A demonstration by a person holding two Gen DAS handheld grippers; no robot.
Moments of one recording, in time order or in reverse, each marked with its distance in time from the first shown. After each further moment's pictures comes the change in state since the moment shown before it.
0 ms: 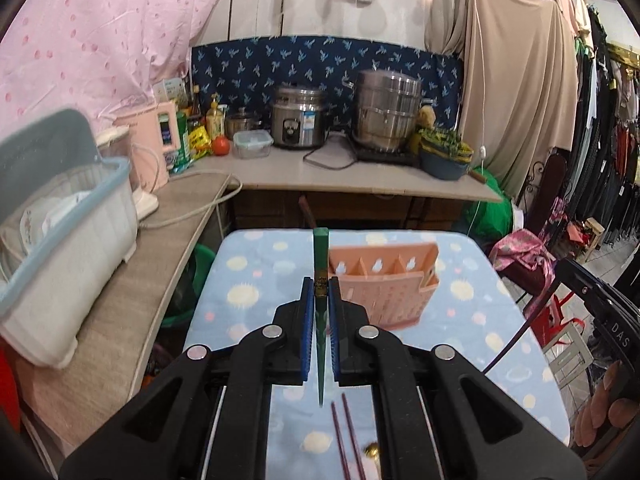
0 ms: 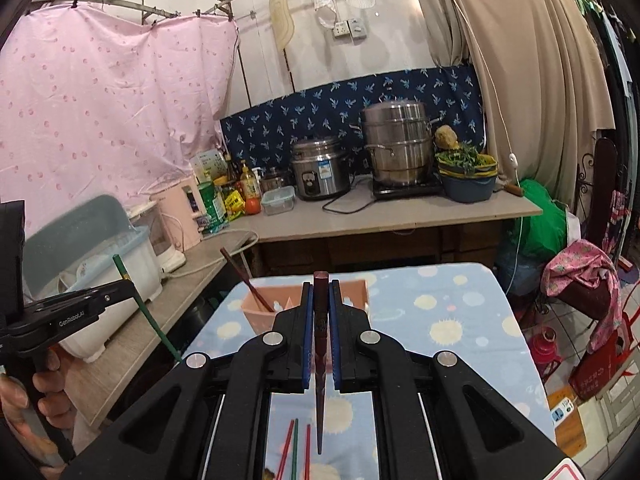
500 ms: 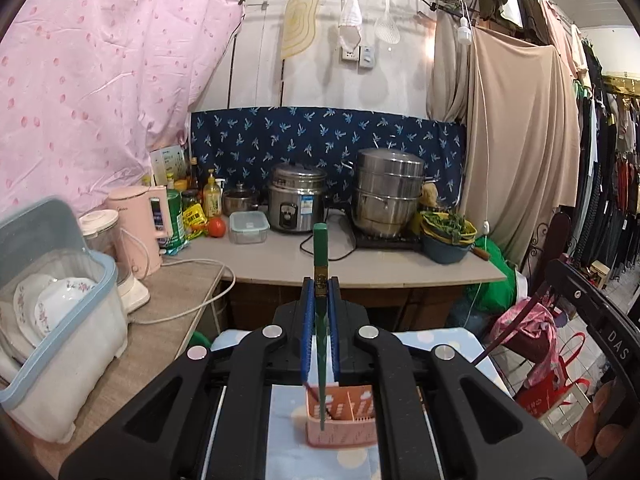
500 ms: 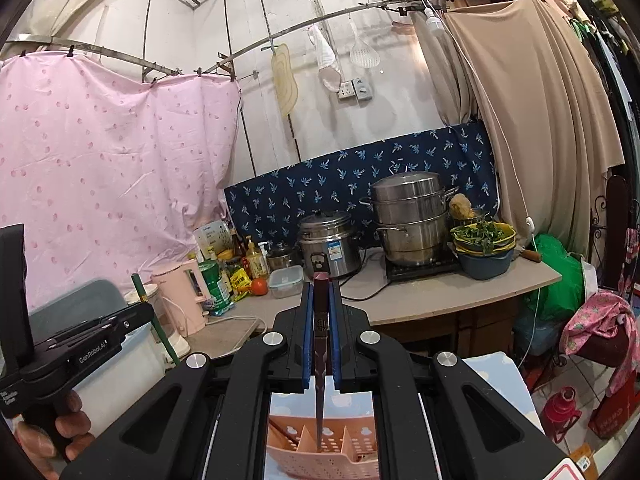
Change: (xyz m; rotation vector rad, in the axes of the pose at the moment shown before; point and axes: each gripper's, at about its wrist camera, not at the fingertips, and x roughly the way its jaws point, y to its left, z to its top) left arm 0.021 -0.021 0.111 -0.011 -0.229 0.013; right arm 0.048 0.010 0.108 0.026 -0.202 0.027
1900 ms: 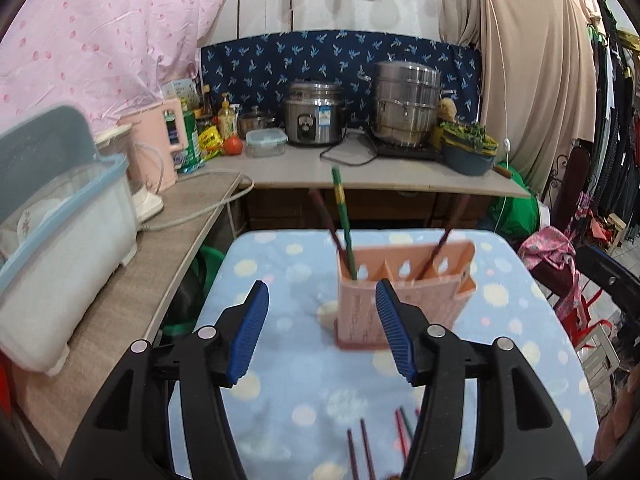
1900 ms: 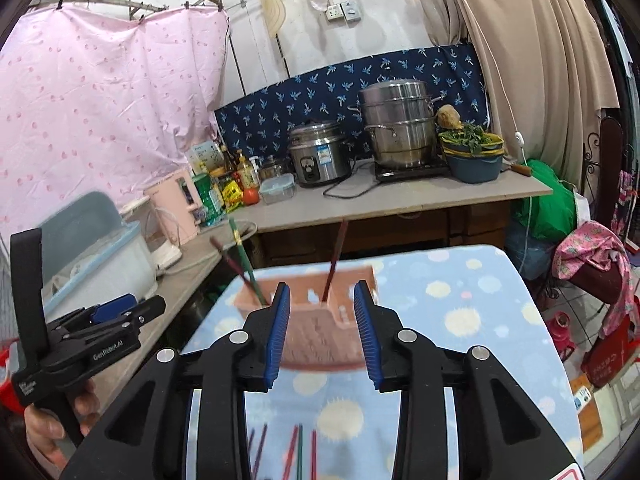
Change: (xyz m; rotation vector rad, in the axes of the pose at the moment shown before) left arm 0.003 0.020 -0.140 0.034 0.241 0.071; right arm -0.043 -0.014 -0.131 0.006 0.269 -0.031
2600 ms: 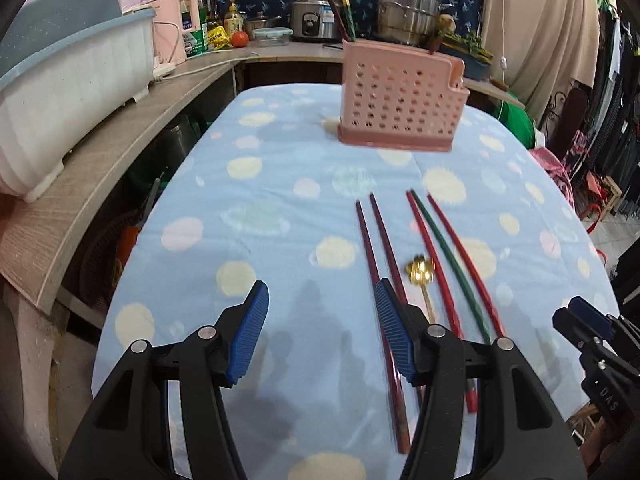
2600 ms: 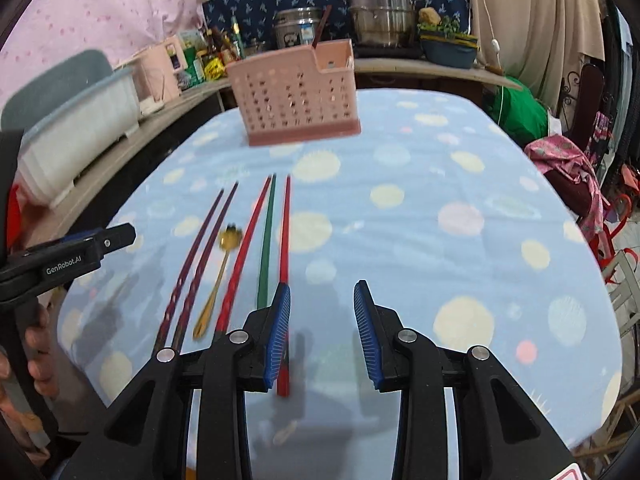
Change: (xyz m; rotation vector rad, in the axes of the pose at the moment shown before) left arm -0.035 0.009 -0.198 -0.022 0.254 -0.020; right arm -0.052 0.007 -0.215 -0.048 0.330 -0.112
